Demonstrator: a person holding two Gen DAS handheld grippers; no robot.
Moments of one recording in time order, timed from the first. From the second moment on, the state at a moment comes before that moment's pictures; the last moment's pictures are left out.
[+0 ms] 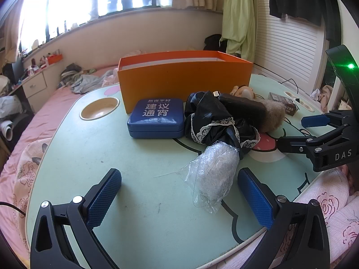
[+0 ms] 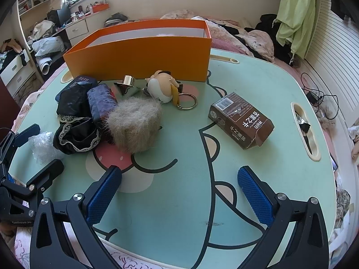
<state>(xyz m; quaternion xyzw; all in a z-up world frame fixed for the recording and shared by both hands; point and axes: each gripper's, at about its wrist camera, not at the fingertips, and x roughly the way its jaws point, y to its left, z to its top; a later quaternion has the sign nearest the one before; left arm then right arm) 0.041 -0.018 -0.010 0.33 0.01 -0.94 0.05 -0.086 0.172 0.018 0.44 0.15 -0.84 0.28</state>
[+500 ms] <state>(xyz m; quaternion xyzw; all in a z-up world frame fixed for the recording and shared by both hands) 0.040 -0.017 -0.009 0.33 0.01 -0.94 0.05 -0.135 0.235 0.042 0.39 0.04 -0.89 0.24</state>
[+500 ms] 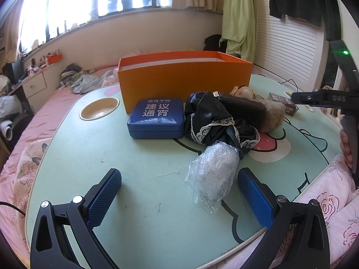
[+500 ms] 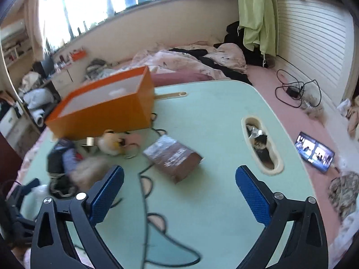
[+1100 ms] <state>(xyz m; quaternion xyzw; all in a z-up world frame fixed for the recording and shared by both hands) 0.040 -0.016 -0.007 0.33 0.01 -0.94 0.05 -0.125 0.205 0.031 0.37 0.10 -0.87 0.30</state>
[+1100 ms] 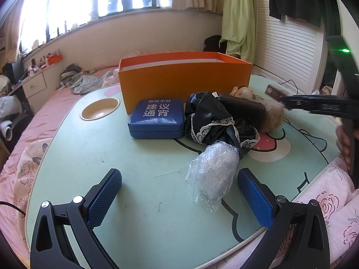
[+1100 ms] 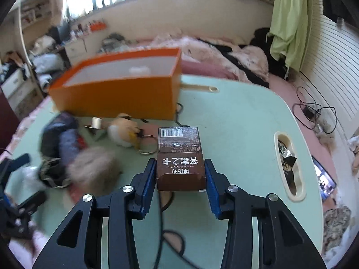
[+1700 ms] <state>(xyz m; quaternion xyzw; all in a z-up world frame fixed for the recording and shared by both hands) 0.030 0.008 0.009 0.32 -0.02 -0.95 0.01 -0.063 0.208 0.046 0.29 0.08 -0.88 0.36</state>
